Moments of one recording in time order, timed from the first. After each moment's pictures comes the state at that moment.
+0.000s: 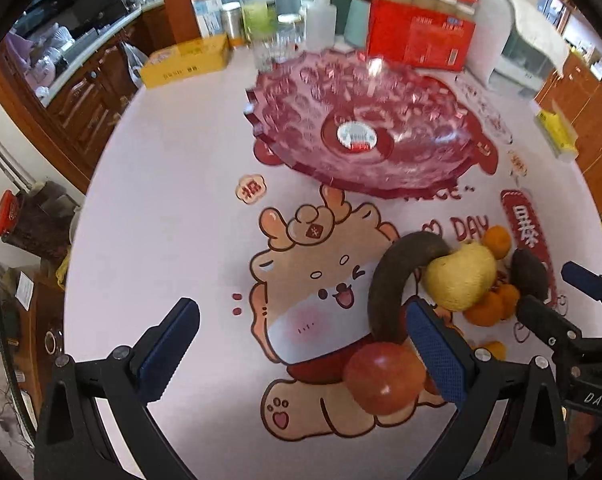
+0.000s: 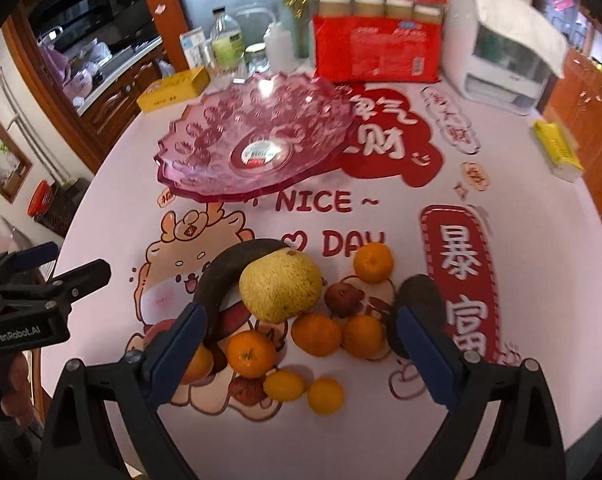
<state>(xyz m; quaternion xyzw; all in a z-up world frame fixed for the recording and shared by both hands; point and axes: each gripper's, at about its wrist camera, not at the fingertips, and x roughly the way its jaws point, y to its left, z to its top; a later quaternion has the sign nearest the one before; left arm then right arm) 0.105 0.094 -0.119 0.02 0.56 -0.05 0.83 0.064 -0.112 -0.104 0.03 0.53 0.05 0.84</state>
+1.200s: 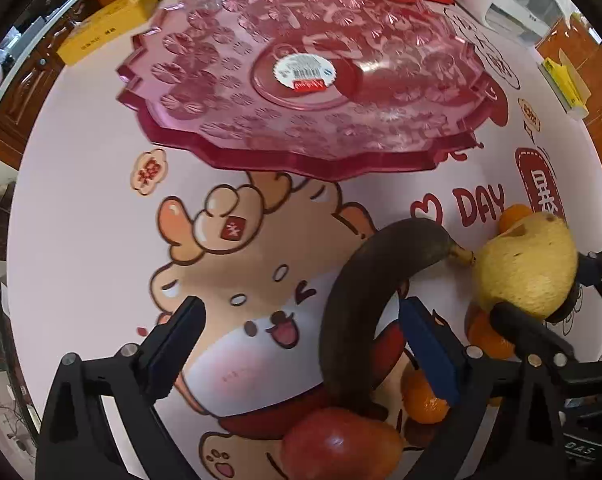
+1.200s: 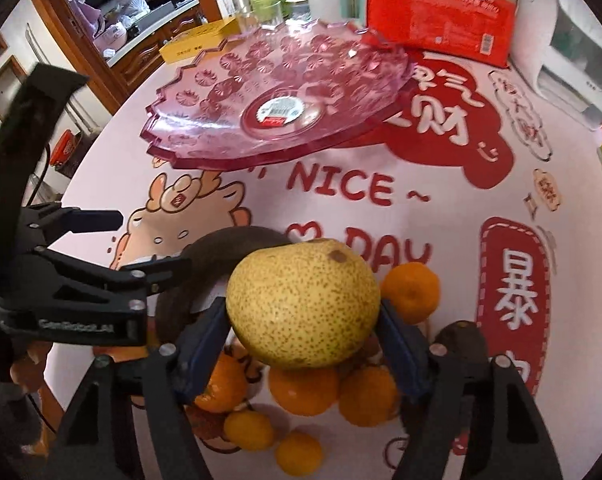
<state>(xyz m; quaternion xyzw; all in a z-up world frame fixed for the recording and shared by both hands) 0.163 0.029 -0.198 0.04 0.64 -0.09 0.77 0.107 -0.120 -0.157 -0.01 0.56 0.13 0.82</state>
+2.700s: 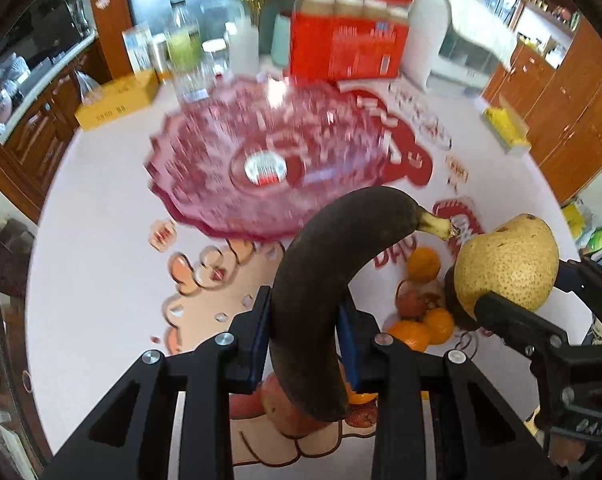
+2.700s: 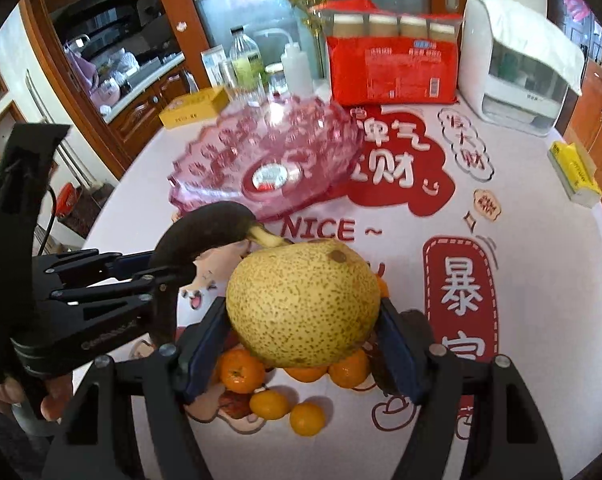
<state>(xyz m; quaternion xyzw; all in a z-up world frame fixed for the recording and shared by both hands) 0.107 0.022 -0.083 0.02 0.52 -0.13 0.84 0.064 -0.141 -0.068 0.04 0.48 0.10 0.87</state>
